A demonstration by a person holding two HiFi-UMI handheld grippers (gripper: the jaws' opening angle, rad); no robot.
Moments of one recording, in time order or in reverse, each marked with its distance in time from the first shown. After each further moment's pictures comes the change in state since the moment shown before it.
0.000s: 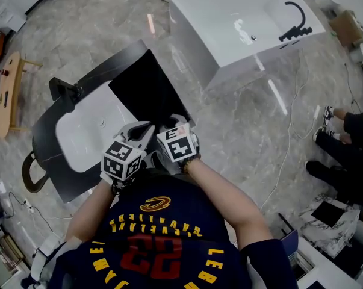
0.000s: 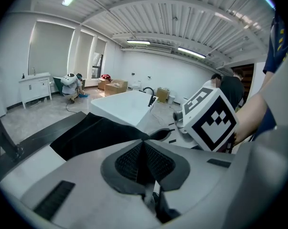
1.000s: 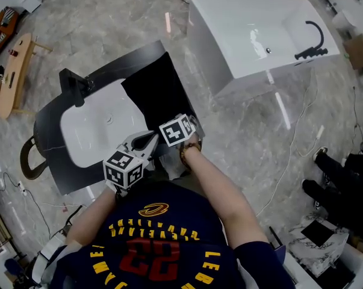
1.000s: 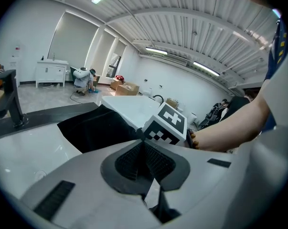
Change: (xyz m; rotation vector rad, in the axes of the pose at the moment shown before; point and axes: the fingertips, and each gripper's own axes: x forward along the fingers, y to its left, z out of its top) left arm -0.012 0.018 -0.019 -0.224 -0.093 0.040; right arm 0.089 -0.027 -0.041 -0.131 0.328 -0.033
